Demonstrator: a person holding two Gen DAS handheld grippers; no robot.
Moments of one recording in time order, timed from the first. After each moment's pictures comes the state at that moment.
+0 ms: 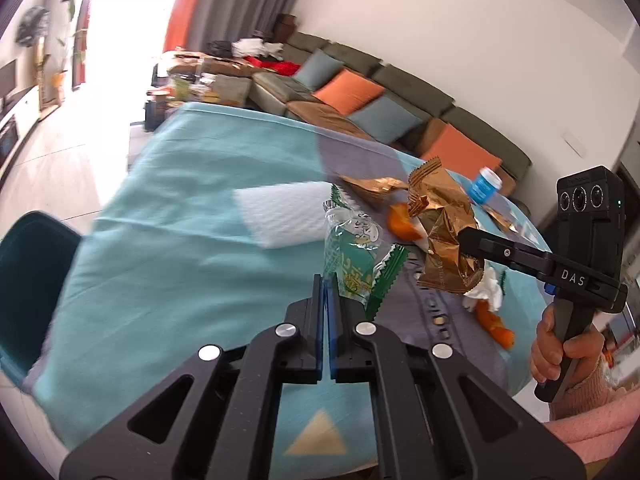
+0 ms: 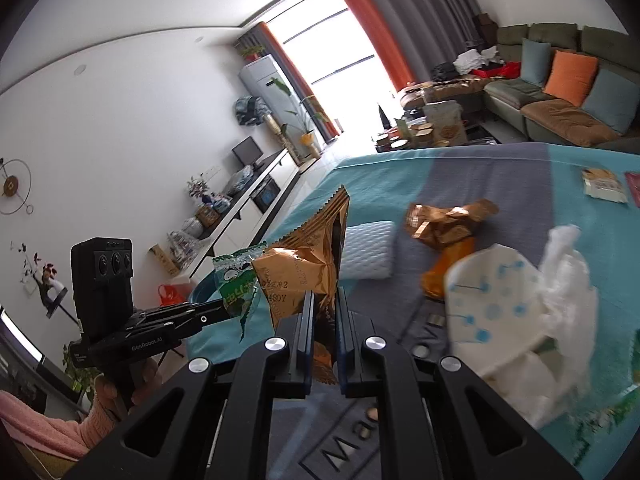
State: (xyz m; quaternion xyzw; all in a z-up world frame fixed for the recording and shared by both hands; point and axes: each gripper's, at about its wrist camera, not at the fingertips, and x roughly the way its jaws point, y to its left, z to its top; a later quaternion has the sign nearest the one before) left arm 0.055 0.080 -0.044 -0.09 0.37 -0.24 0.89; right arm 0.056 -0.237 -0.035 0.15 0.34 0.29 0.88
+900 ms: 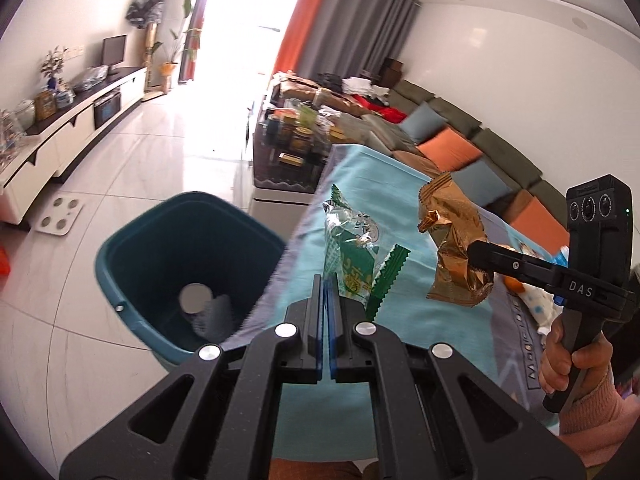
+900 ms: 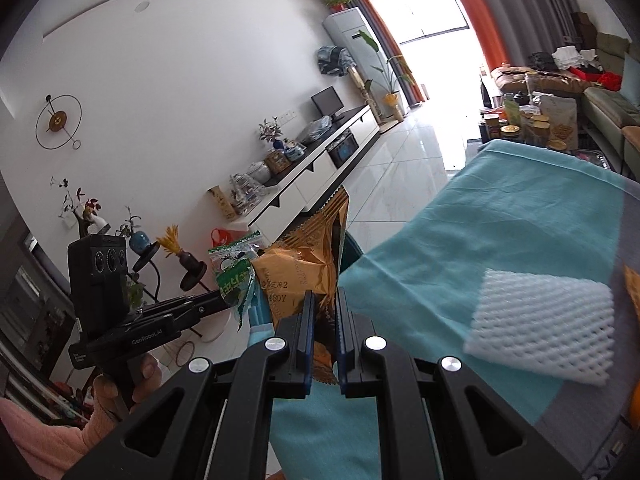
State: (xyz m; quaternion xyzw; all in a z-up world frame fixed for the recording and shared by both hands) left arm 0.017 0.257 -0.028 -0.15 0.33 -0.05 0.93; right arm 0.117 -0.078 -0.021 0.09 0.37 0.44 0.82
